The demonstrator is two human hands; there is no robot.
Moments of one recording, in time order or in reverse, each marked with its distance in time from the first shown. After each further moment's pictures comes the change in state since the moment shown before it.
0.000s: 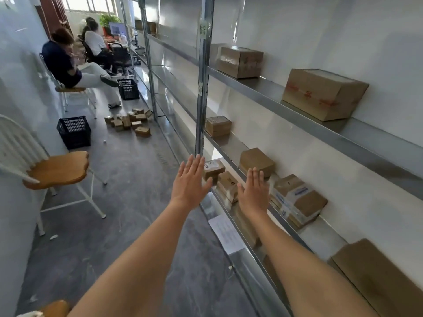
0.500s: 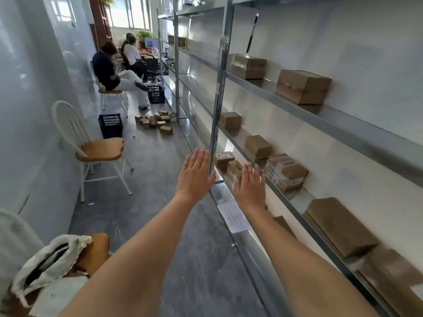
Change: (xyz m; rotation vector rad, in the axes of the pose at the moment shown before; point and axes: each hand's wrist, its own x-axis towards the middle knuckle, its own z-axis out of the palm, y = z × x) left_hand -0.244 0.096 -0.087 0.054 0.084 -0.071; right_hand -0.239 0.025 -0.067 -0.016 0.067 -0.231
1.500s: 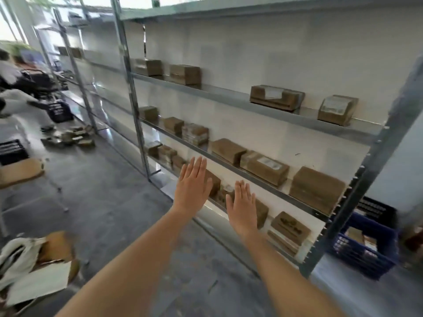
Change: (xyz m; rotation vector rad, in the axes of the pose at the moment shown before) left_hand -0.389 0.208 -0.117 -0.181 0.026 0.429; right_hand -0.519 0.039 -0.147 0.112 0.133 0.468
